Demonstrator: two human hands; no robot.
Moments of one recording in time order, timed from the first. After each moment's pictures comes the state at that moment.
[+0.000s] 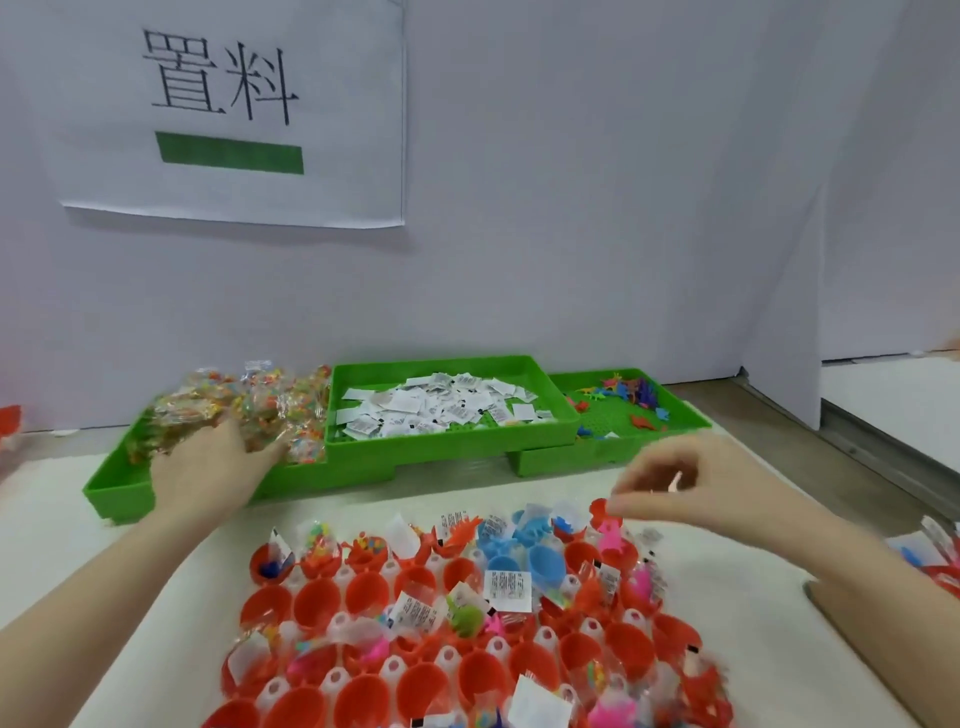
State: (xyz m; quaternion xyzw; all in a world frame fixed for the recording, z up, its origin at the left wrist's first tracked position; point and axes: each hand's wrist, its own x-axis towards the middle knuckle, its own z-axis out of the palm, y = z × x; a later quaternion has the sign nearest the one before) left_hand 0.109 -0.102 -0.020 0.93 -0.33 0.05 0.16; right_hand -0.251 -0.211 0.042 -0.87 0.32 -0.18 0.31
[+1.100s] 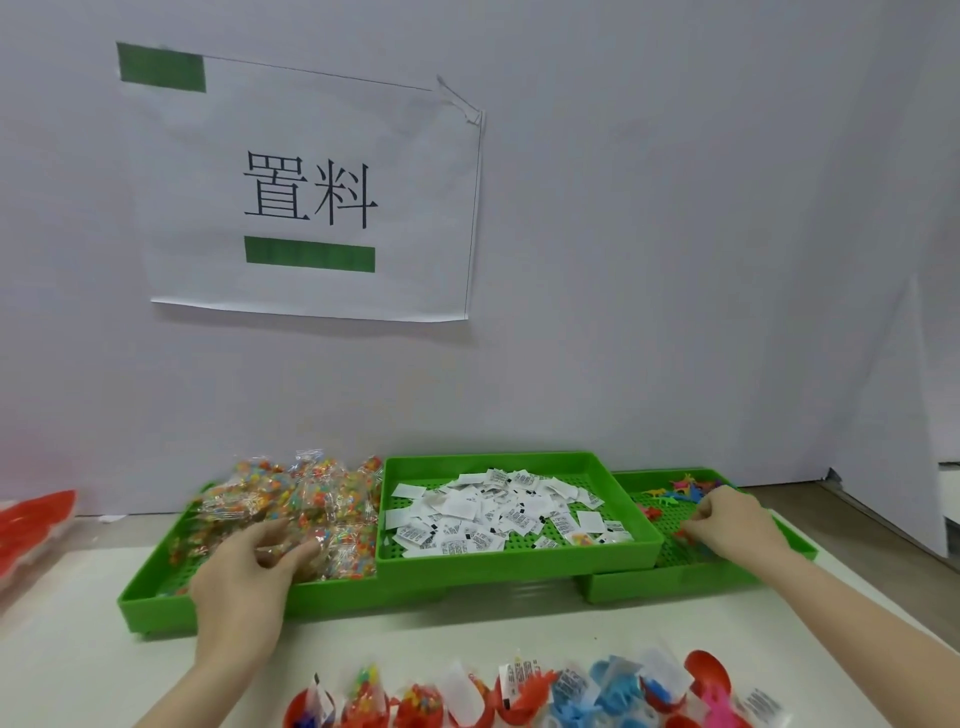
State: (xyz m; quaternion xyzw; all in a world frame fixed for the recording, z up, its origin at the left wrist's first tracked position) left_hand 0.110 -0.103 -0.038 0.81 -0.25 0.05 0.53; right_hand -0.186 -0.367 -0.005 -0.76 0.62 -0.14 0.10
